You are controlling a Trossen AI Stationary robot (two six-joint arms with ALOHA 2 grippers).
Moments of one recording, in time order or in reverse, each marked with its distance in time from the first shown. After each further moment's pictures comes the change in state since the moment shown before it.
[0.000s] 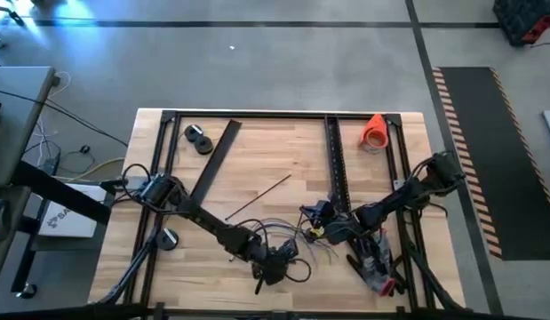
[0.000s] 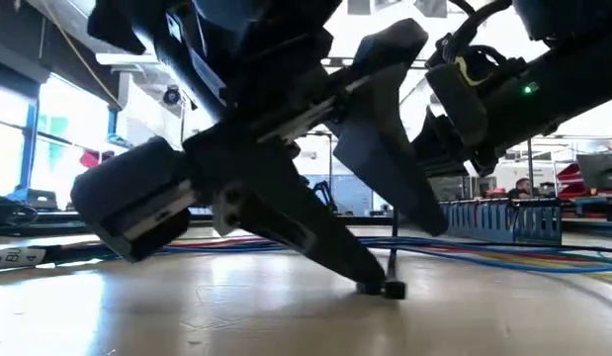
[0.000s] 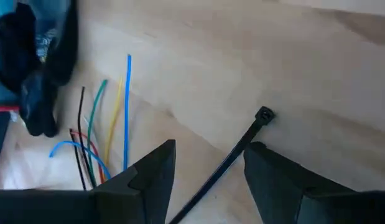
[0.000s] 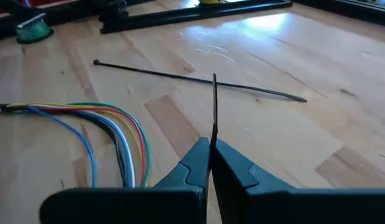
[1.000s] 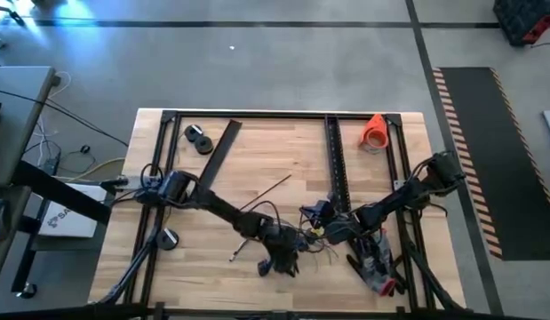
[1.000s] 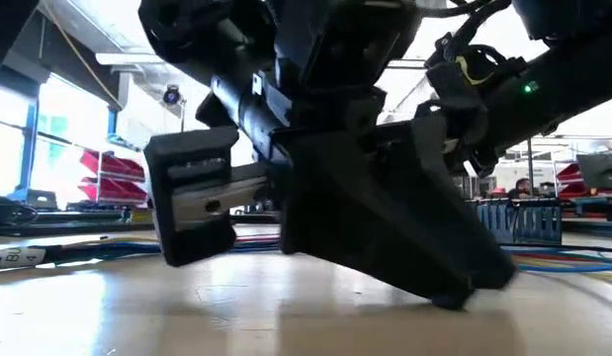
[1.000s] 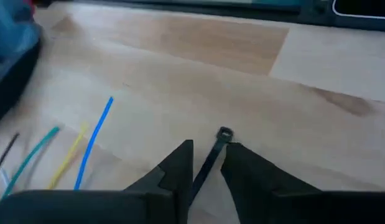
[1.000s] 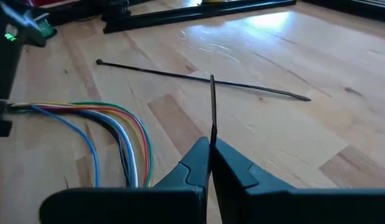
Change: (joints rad) left arm 0.140 0.156 0.042 0.144 0.566 -0.097; right arm 0.000 0.000 0.000 0.006 -0.013 0.002
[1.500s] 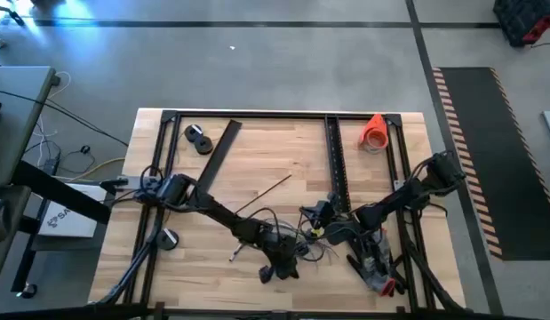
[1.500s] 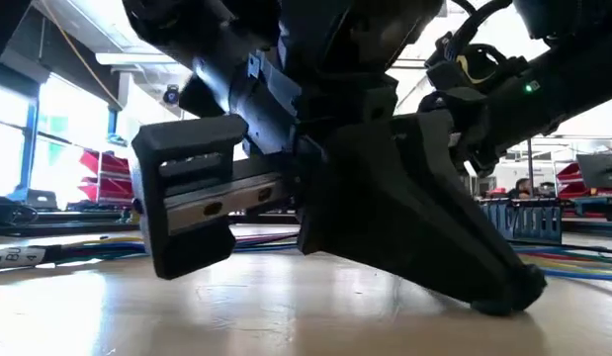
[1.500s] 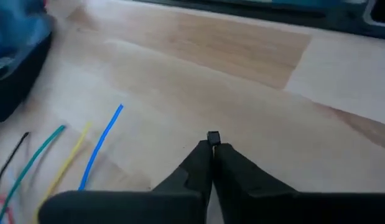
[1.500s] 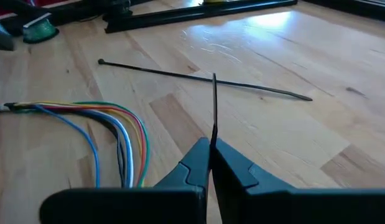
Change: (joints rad) left arm -0.042 -0.020 0.013 -0.018 -0.198 -0.088; right arm 0.004 0.000 0.000 0.000 0.000 -0.002
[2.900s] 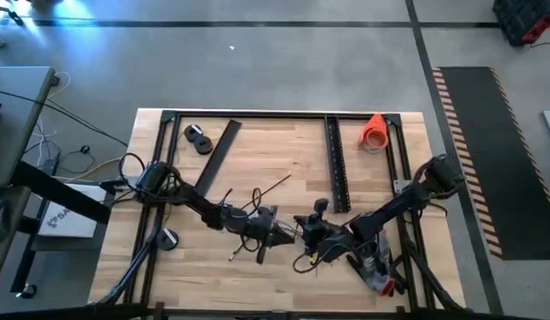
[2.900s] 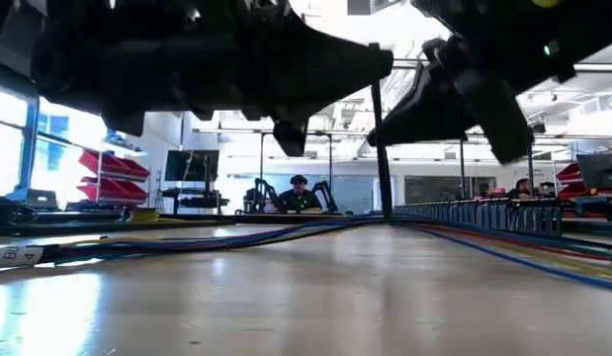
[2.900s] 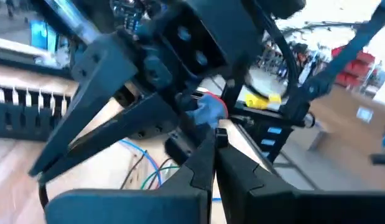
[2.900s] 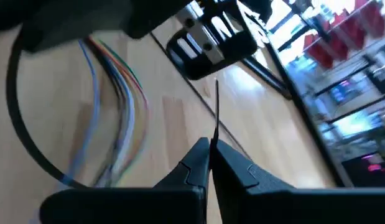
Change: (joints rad) left arm 0.050 -0.257 -0.562 1.035 -0.287 -0.983; right arm 0.084 0.044 0.232 -0.299 0.118 -0.732
